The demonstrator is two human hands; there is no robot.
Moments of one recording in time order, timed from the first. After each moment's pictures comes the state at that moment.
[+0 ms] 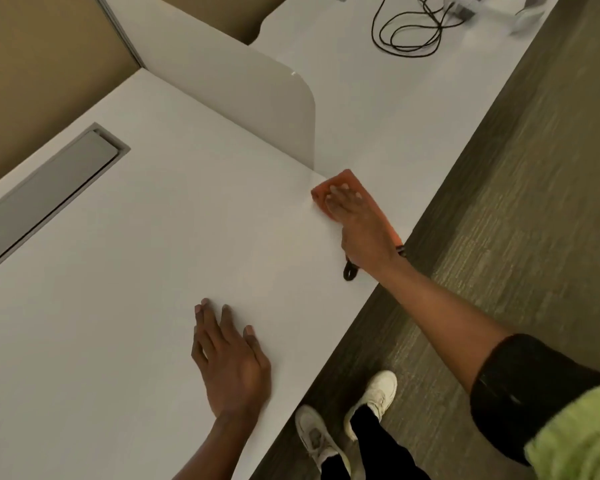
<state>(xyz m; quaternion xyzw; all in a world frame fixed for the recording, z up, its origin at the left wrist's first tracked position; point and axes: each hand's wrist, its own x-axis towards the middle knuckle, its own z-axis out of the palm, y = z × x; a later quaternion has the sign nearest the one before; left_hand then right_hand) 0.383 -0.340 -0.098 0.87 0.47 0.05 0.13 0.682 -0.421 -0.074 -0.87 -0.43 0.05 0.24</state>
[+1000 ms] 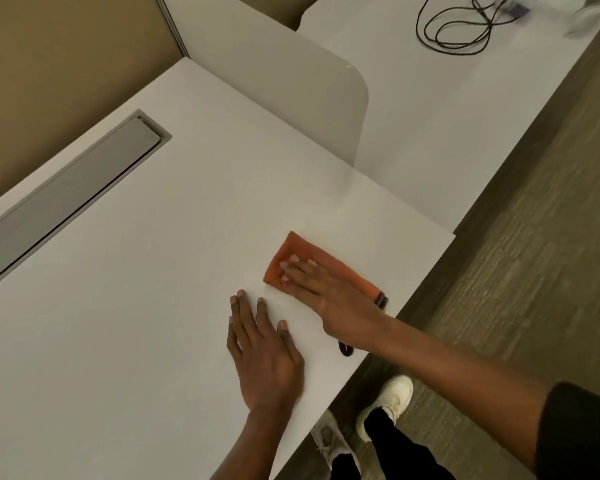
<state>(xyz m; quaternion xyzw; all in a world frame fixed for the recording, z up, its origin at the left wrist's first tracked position) 0.381 -0.338 -0.101 0.87 0.48 0.05 0.13 0.553 -0.401 -0.087 -0.71 -0.66 0.11 0.22</state>
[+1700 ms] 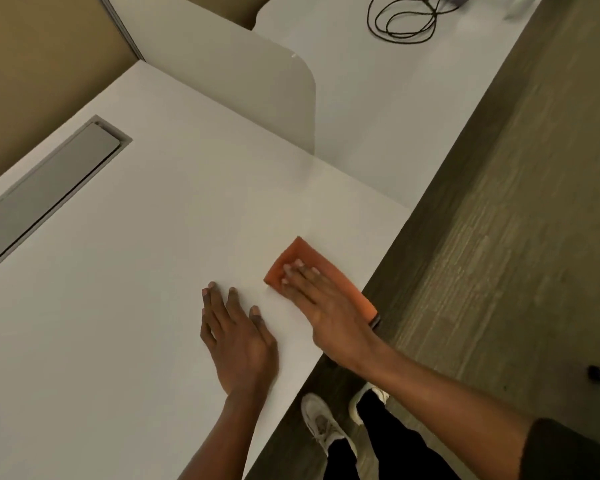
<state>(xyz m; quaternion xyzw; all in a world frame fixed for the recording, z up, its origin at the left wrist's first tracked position) 0.379 -0.338 -0.107 0.86 0.48 0.08 0.15 0.511 -0.460 -0.082 -0.80 -0.53 0.09 0.25</state>
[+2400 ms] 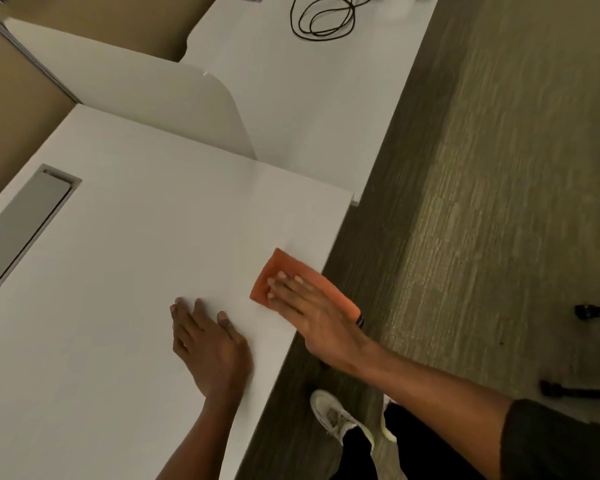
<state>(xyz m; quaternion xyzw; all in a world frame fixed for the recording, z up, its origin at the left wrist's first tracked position) 0.376 -0.341 -0.103 0.88 0.46 0.07 0.13 0.494 -0.513 -0.099 -0.81 -0.52 0.04 0.27</state>
